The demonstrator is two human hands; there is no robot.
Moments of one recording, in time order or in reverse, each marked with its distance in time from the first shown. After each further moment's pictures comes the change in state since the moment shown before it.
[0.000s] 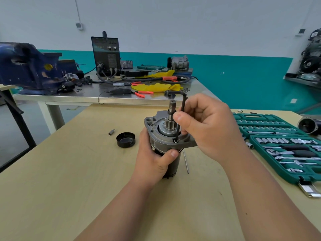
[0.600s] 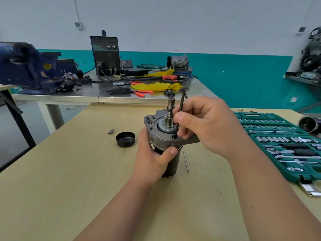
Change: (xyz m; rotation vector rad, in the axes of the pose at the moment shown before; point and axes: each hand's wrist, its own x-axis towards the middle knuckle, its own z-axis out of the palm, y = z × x) left_hand 0.000 -0.002 -0.001 0.017 0.018 -0.009; right_hand 0.007 0.006 -0.006 0.137 -0.150 0.125
